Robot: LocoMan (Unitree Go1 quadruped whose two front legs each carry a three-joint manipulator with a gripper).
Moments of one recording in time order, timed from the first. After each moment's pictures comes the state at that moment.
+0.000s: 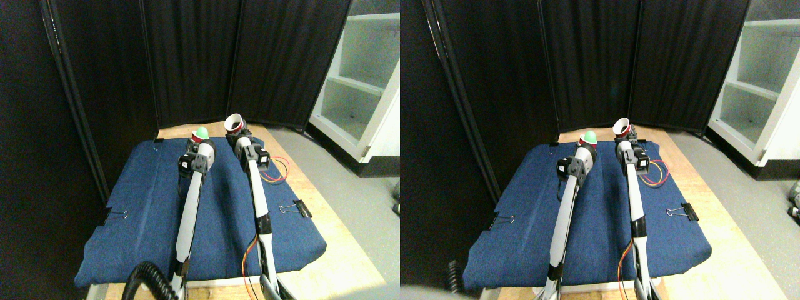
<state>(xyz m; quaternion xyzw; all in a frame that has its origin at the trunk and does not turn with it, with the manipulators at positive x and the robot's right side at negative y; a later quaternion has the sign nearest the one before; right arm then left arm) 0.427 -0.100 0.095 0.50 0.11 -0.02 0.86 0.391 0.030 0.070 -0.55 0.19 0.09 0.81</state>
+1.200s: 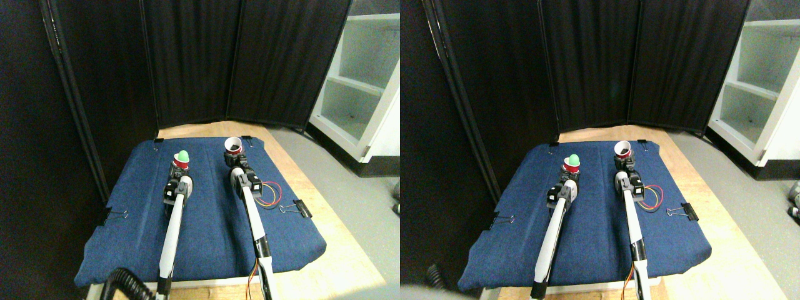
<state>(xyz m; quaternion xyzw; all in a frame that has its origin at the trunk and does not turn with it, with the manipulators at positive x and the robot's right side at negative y) 0.424 -0.100 0.030 0.60 0.11 -0.05 0.79 0.410 0.093 -0.018 -0.56 0.17 0.14 0.80</state>
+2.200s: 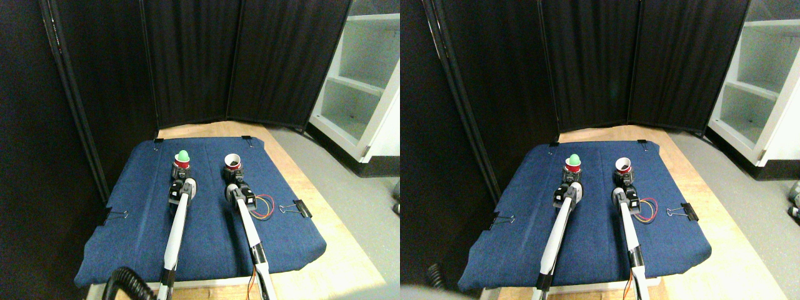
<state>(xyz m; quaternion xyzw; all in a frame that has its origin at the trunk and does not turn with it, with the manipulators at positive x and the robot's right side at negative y) 0.426 -0.102 -0.021 0.63 0.10 -0.11 0.76 0.423 0.088 -0.029 -0.60 0.12 0.17 0.77</state>
